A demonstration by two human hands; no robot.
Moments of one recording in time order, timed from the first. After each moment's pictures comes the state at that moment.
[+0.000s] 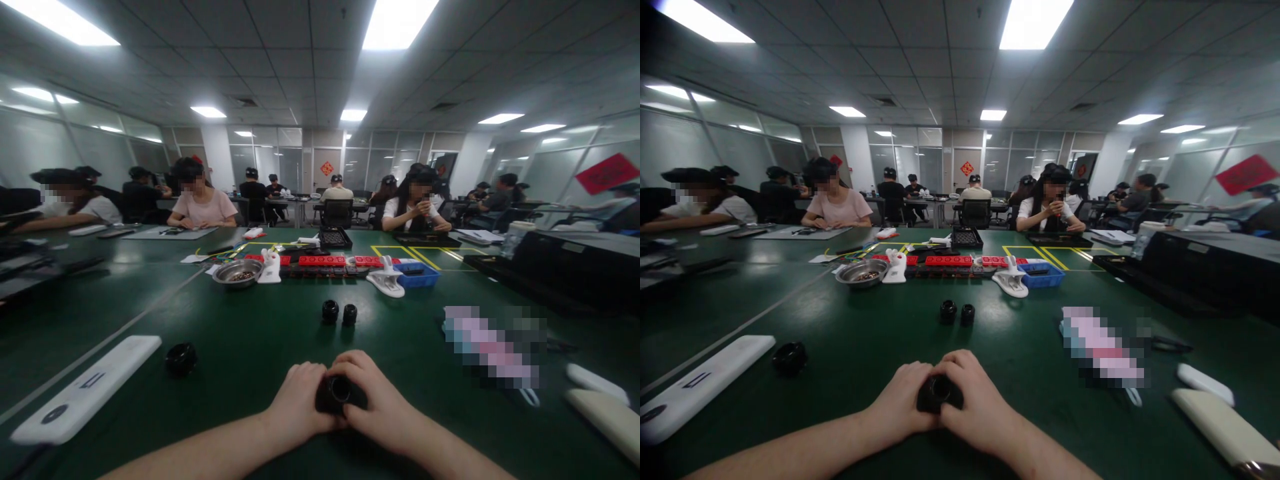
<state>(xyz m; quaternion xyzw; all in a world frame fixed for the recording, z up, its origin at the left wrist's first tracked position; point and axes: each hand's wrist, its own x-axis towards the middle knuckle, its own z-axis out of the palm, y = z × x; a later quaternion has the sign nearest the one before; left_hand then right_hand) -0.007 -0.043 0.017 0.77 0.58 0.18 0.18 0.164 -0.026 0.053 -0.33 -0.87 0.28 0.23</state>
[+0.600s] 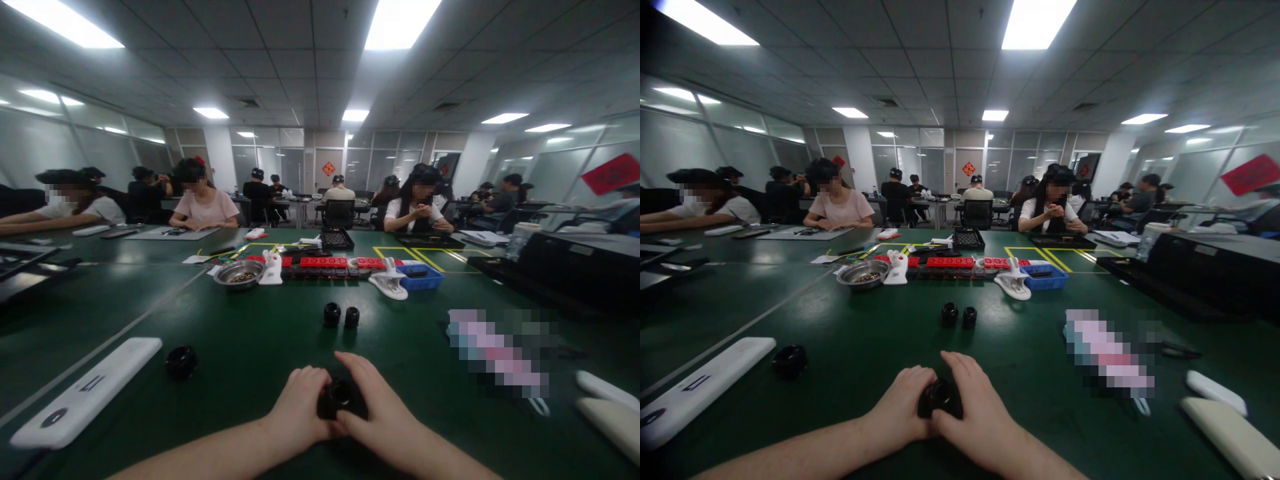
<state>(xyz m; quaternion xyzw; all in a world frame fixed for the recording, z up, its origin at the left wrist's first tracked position) -0.008 -0.040 0.009 0.78 0.58 0.17 0.17 0.165 -0.026 0.042 -0.37 -0.85 0.29 0.24</state>
